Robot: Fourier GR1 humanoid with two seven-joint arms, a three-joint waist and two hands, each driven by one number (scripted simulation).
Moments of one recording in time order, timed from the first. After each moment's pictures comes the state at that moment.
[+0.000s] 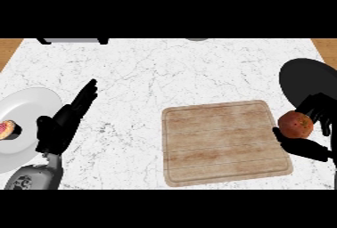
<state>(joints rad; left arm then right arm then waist) -0.13 0.25 -0.08 -1.60 0.00 -0.07 0.20 -0.04 -0.47 0.09 -1.96 0.70 -0.20 0.49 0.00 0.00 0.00</state>
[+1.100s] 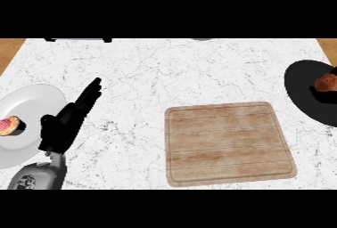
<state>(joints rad) -0.15 0.22 -0.07 -1.63 -0.04 -0.10 0.22 -0.58 -0.58 -0.28 -0.67 0.58 -0.45 -0.28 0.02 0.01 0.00</state>
